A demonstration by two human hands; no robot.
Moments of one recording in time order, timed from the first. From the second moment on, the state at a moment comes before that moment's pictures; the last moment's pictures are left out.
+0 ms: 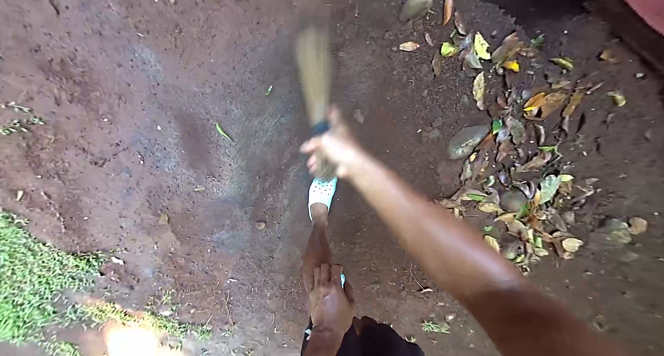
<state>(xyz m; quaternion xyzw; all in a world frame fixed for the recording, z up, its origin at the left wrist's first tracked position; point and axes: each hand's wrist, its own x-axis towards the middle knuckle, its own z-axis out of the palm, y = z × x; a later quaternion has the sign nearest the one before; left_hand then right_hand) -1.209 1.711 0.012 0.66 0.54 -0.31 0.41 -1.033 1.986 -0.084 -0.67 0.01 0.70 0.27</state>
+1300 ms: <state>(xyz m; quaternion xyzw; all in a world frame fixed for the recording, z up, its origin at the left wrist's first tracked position) -1.130 1.711 0.011 0.81 0.32 -0.41 0.27 -0.846 1.305 -0.054 -0.43 0.64 0.23 0.59</state>
